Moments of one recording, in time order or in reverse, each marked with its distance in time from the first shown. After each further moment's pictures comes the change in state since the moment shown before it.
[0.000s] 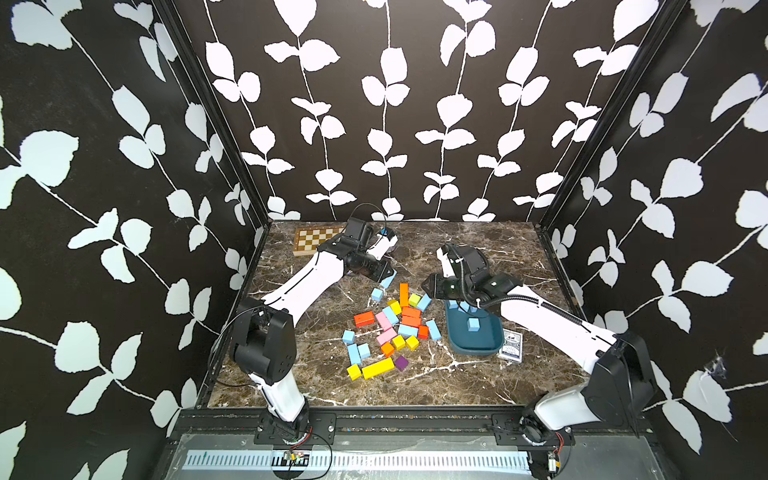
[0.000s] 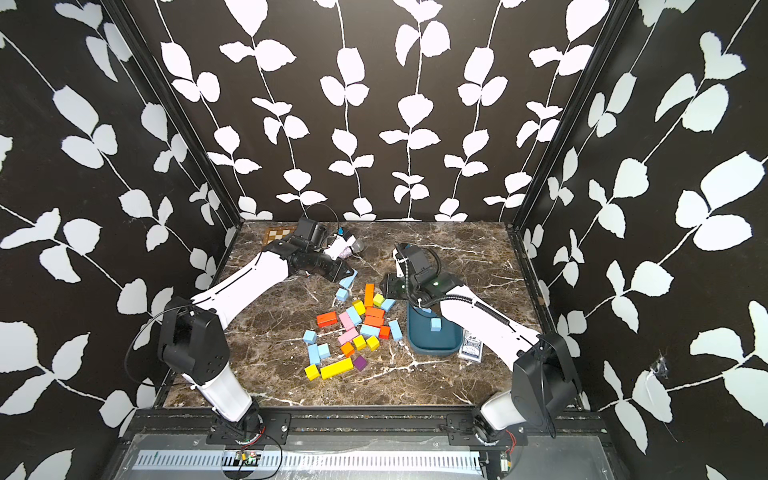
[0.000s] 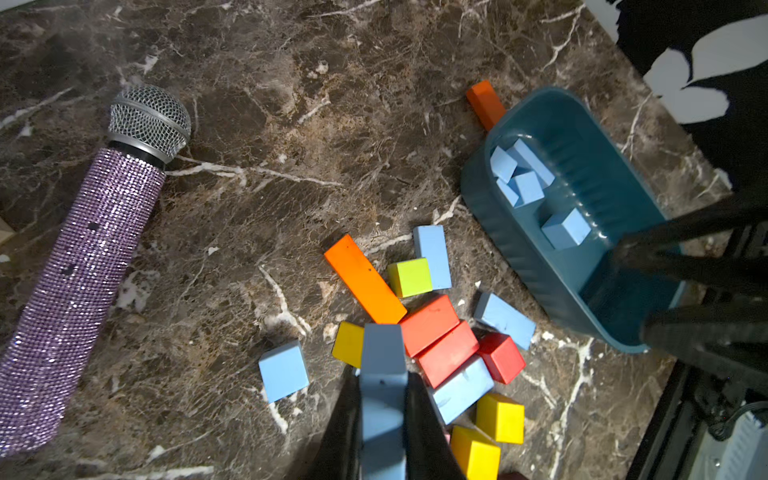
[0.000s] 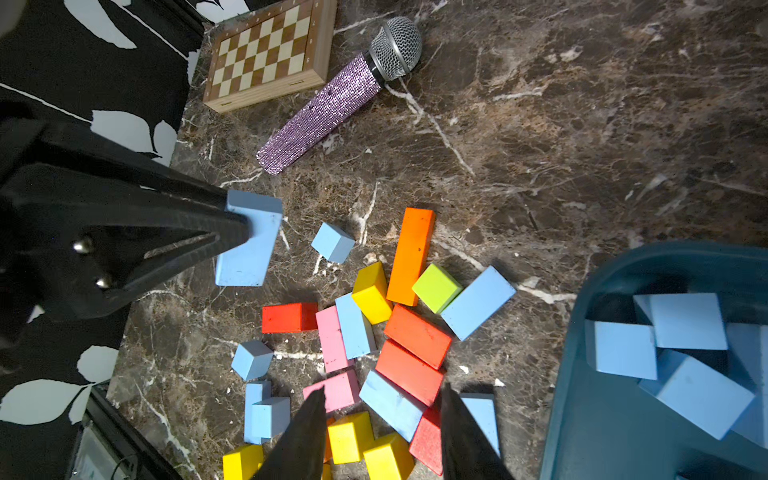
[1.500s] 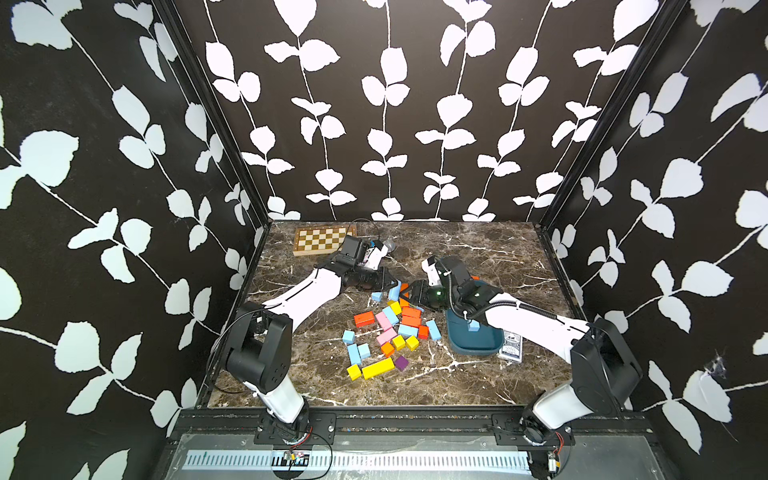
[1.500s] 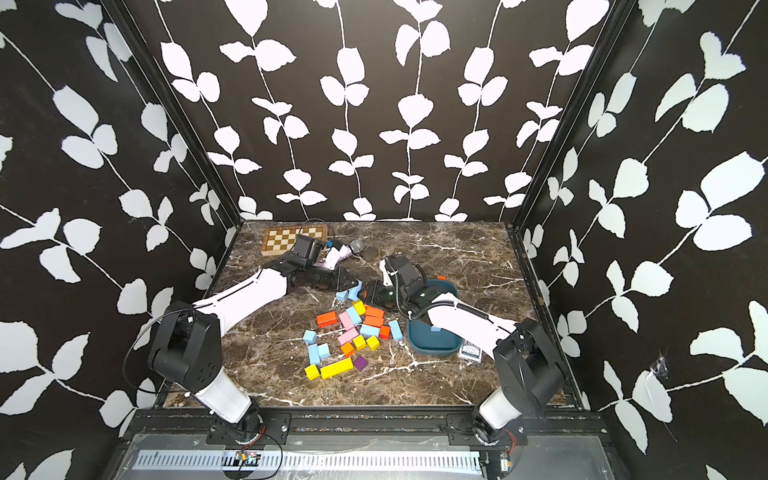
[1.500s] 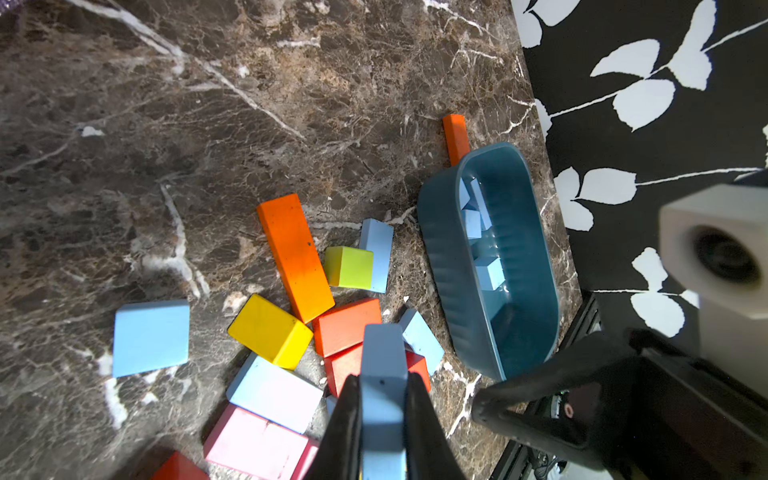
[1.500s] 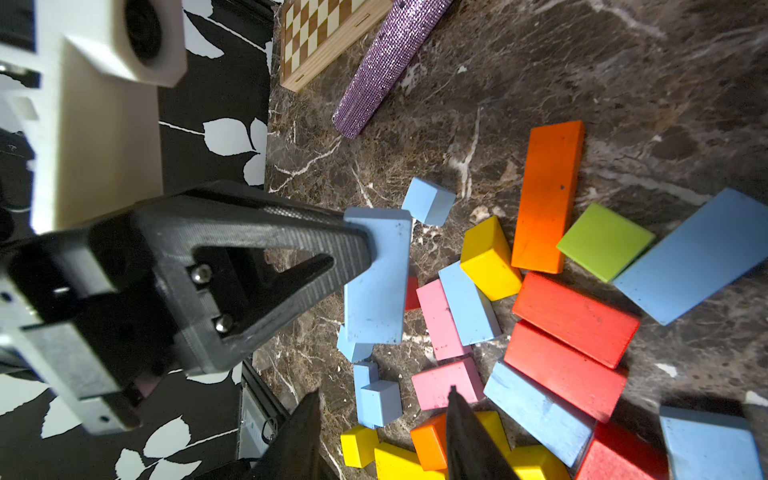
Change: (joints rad) left arm 0.013 -0.055 -0.248 0.258 0.136 -0.455; right arm 0.057 0.081 -0.111 0.286 -0.222 0.312
